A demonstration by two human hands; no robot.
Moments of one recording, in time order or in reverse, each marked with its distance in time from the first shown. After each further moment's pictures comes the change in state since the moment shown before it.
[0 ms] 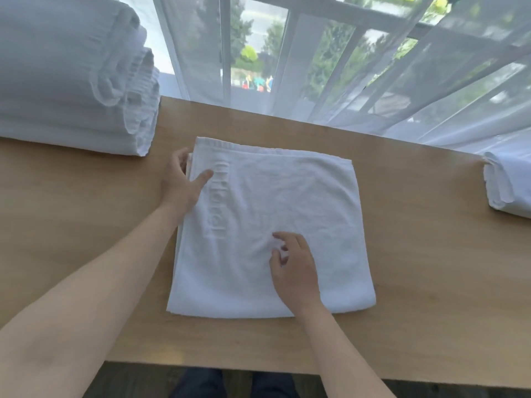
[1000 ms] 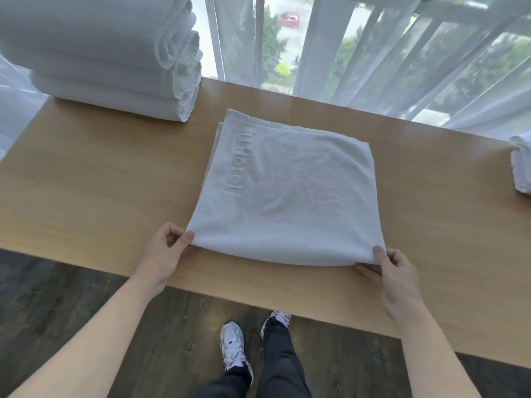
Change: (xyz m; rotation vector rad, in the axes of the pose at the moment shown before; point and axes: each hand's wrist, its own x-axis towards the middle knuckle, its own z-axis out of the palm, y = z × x) left_hand -0.216 -0.098 -0.071 -0.288 0.011 -0.278; right_hand -0.067 0.105 -0.113 0.727 0.216 0.566
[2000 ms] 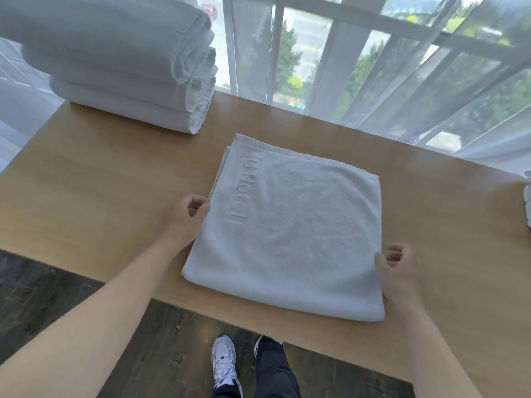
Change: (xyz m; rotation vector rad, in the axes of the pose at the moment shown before) left_hand 0.061 0.059 0.036 0.479 0.104 0.177; right_hand 0.039 -0.040 0.023 -0.731 0.124 -0.219
